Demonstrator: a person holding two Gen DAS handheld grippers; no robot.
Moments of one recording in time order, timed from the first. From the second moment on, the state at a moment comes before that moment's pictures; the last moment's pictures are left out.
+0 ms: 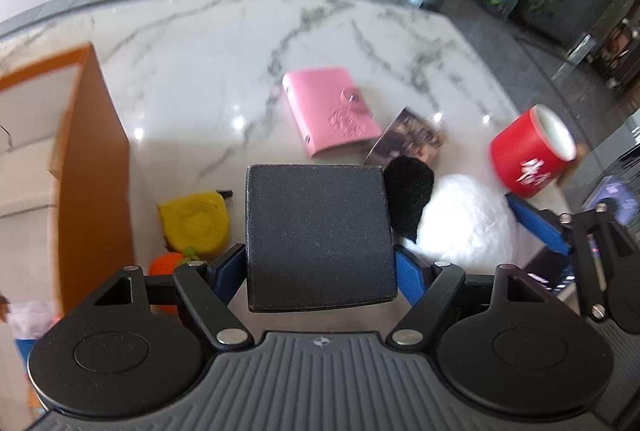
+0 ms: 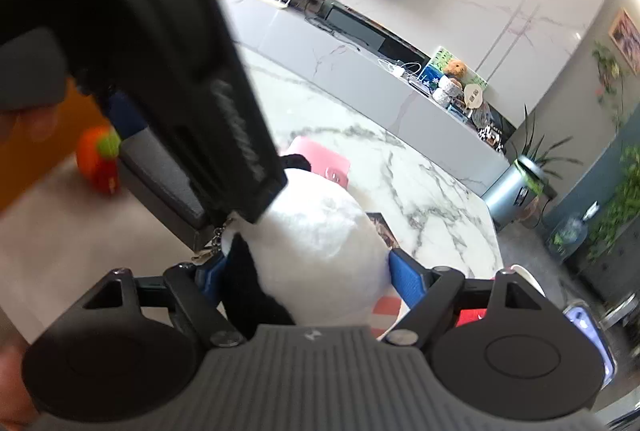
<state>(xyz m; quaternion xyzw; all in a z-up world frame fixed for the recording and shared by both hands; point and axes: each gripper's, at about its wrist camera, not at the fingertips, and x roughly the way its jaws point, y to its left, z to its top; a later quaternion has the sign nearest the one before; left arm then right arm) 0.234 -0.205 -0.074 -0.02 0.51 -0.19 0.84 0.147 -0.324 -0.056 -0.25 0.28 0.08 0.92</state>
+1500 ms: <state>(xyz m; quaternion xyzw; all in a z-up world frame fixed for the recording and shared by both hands) 0.165 -0.028 -0.055 0.48 0.51 -0.28 0.65 0.173 -0.133 0.003 0.26 0.57 0.23 0.75</state>
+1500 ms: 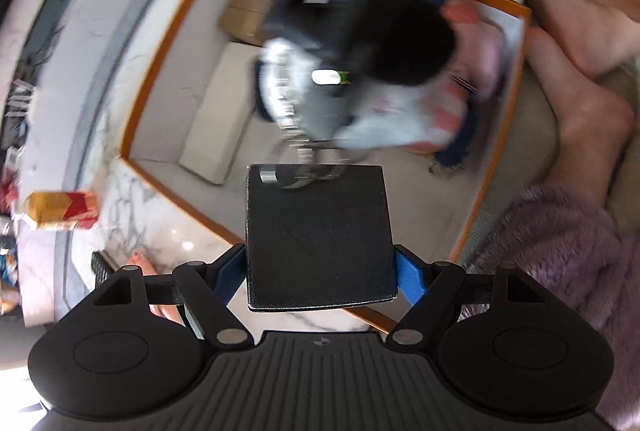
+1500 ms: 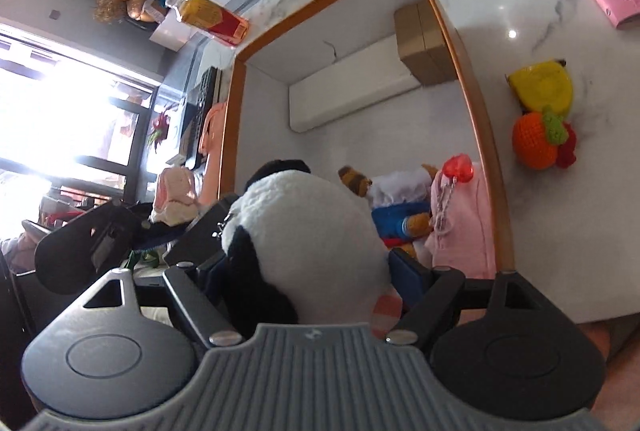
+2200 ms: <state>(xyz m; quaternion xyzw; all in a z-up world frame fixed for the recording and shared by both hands) 0.175 -0.020 -0.075 0.48 0.58 -0.35 0.56 0.191 -0.120 -0.045 0.33 0.68 0.25 0.61</state>
